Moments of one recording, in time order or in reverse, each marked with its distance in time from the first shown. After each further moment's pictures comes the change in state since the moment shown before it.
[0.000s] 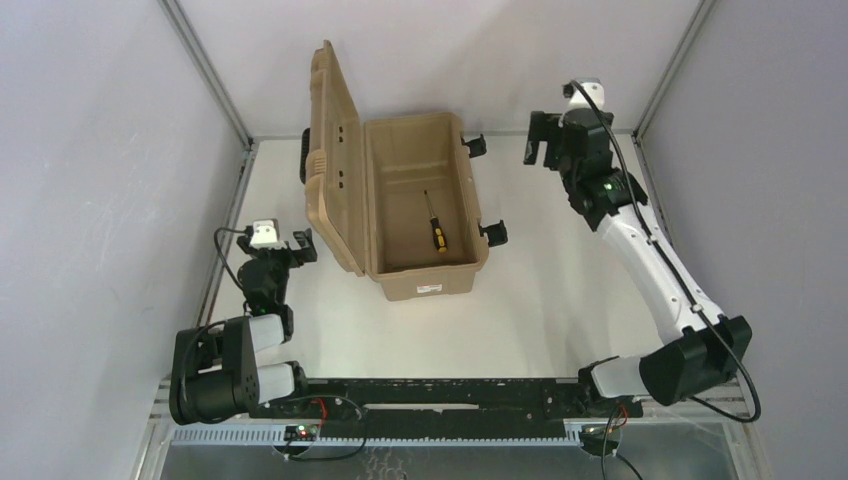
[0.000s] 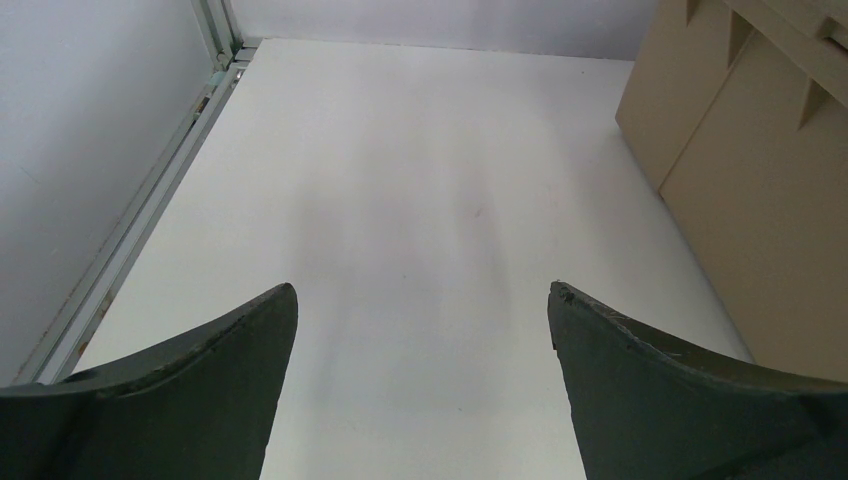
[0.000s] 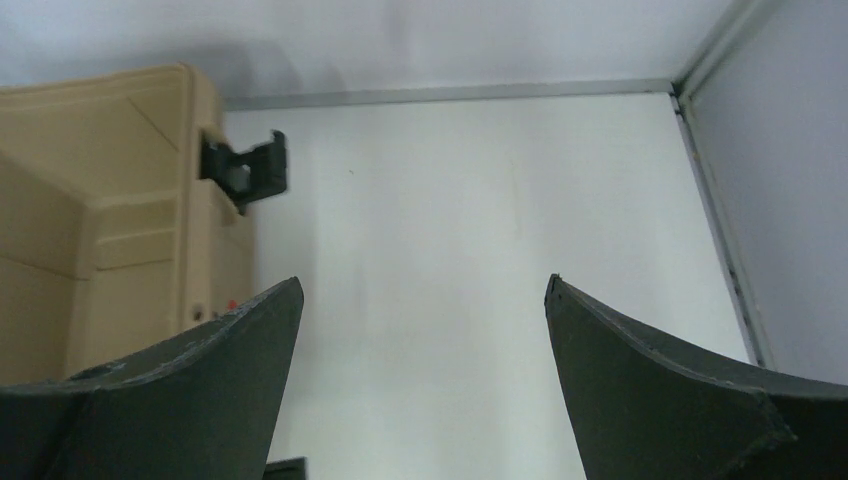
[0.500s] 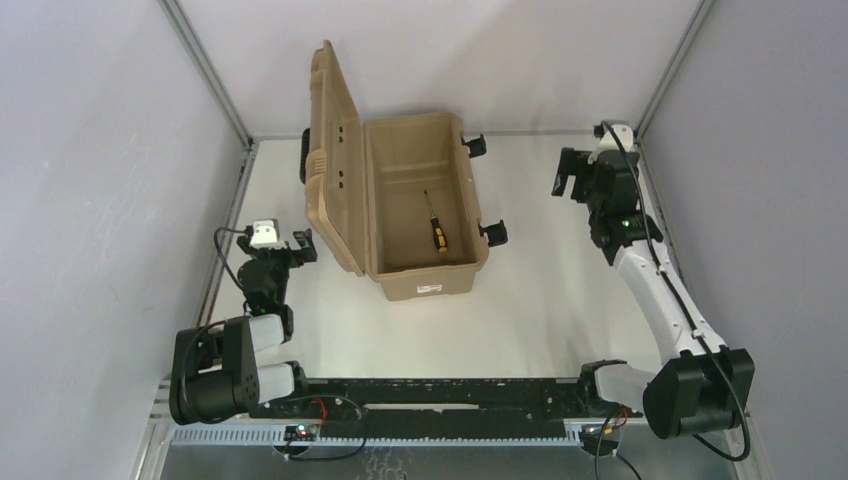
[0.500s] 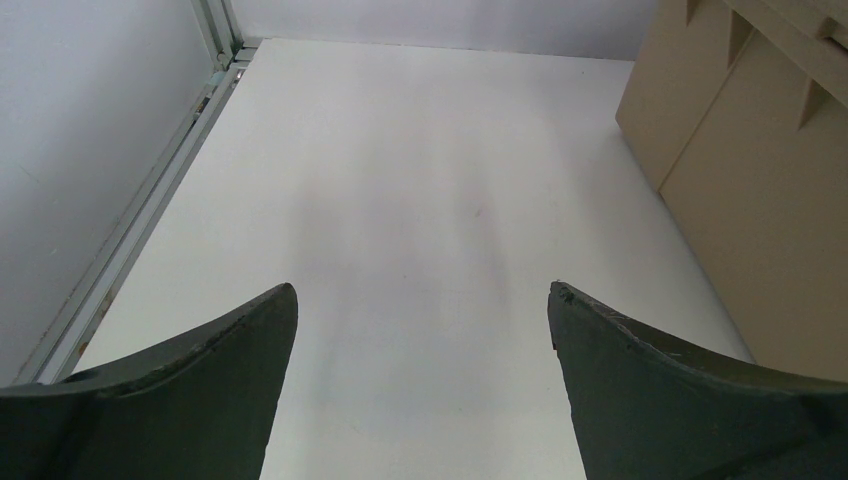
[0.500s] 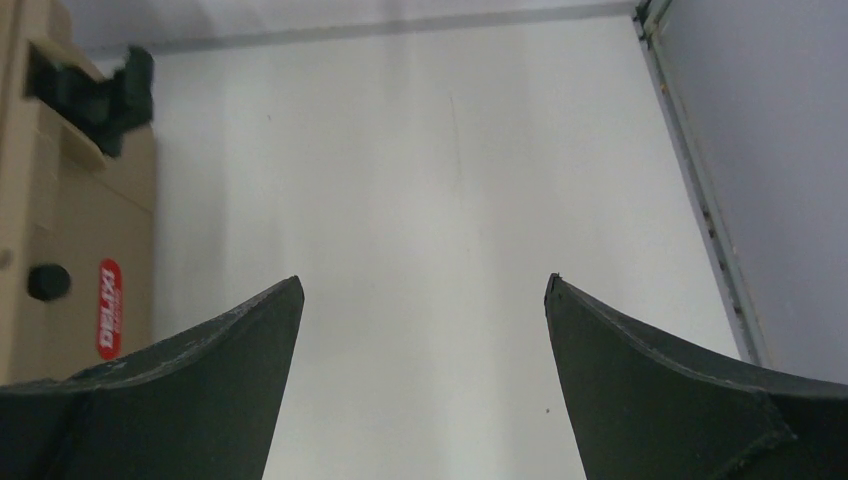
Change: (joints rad) left arm 0.000 0.000 0.000 0.000 0.000 0.000; right arm -0.224 -0.181 -0.394 0.203 -0.161 -0.039
